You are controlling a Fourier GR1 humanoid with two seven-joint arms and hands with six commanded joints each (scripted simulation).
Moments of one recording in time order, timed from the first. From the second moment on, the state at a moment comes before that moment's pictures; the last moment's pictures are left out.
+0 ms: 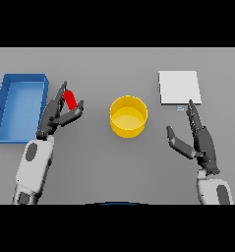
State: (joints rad) left arm -0.35 0.05 0.01 -1.14 -0.13 -0.01 -0.02; right arm 0.10 -0.09 0.08 -1.70 0.15 0.01 -0.09
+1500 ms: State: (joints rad) left arm -0.54 0.02 0.03 -1.02 -0.15 0.15 -0.16; right arm 0.08 -0.08 0.10 -1.68 0.19 0.00 -0.13
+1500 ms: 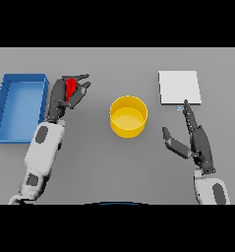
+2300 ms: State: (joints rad) left arm -0.71 0.24 -0.43 -1.10 -0.57 0.03 0.09; right arm 0.11 -0.08 0.11 -1.72 0.22 -0.01 -0.11
